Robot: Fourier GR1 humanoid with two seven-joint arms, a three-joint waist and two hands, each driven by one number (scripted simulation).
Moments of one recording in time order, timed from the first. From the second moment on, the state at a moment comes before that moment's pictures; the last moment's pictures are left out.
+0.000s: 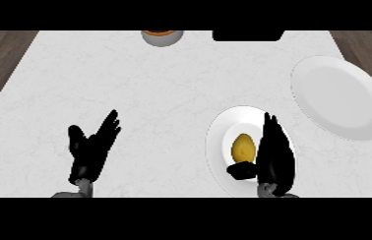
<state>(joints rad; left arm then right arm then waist) 0.01 0.11 -0.09 -1.41 0.11 0.07 0.22 -0.02 -0.01 0.39 -1.67 1.05 -0.13 1.01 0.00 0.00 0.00</state>
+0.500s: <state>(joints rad) 0.04 0.11 -0.07 -1.44 0.10 0.03 0.22 -0.05 0.00 0.38 -1.51 1.01 -0.18 0.98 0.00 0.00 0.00</state>
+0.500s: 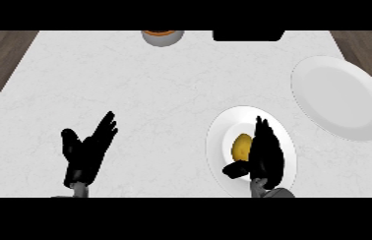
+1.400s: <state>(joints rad) 0.02 0.08 -0.06 -1.45 0.07 0.03 0.24 -0.18 -0.03 0.31 -1.41 1.17 -0.26 0.91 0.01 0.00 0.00</state>
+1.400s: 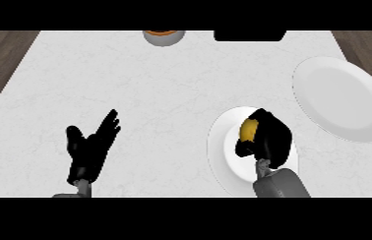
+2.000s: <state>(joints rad) -0.03 0.08 -0.10 -1.46 0.06 0.00 0.24 -0.63 -0.15 -0.12 -1.17 1.46 -0.33 1.10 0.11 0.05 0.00</state>
